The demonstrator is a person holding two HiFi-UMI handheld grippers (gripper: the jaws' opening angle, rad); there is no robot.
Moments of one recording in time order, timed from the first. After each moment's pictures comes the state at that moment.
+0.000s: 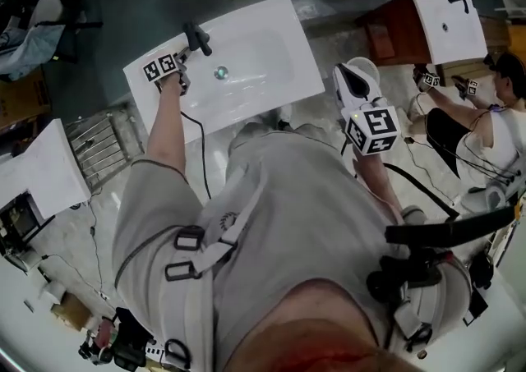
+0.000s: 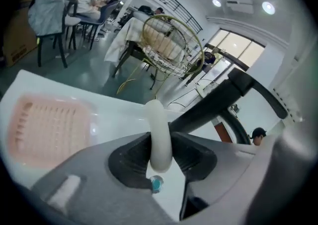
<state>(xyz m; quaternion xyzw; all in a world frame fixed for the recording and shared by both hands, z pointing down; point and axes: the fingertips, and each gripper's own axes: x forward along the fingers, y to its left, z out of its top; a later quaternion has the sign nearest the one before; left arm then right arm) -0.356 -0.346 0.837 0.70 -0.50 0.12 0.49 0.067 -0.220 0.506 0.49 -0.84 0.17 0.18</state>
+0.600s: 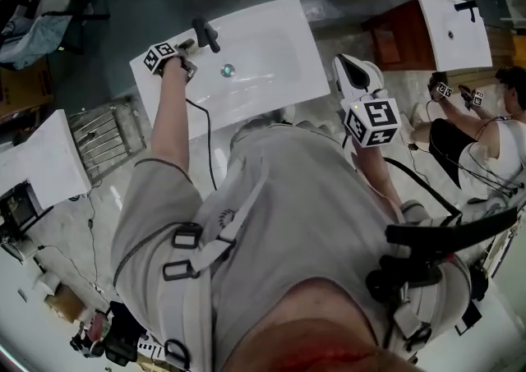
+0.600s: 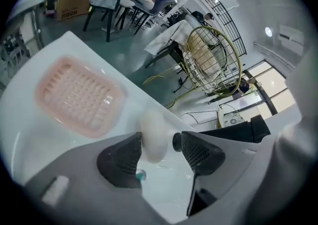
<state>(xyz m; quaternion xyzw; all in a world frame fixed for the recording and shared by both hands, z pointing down) -0.383 -0.345 0.846 0.52 -0.57 0.02 0.64 0.046 -0.246 0.496 0.48 -0.85 0.15 0.16</state>
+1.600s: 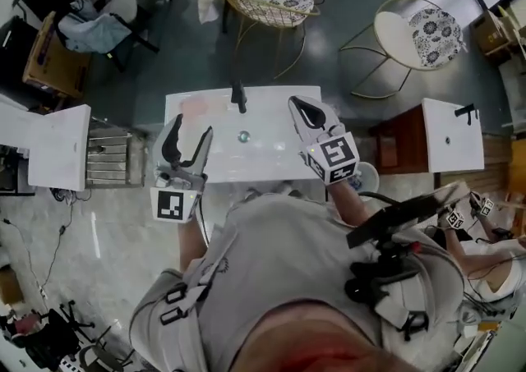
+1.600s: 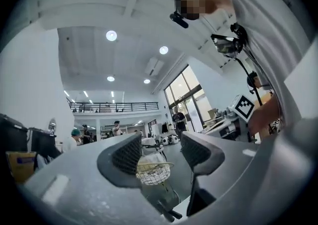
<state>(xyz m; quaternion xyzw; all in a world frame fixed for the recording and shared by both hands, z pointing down) -0.276 -0.144 0.338 0.78 -0.61 0.00 -0.12 -0.109 -0.252 0.411 0.29 -0.95 0.02 0.09</state>
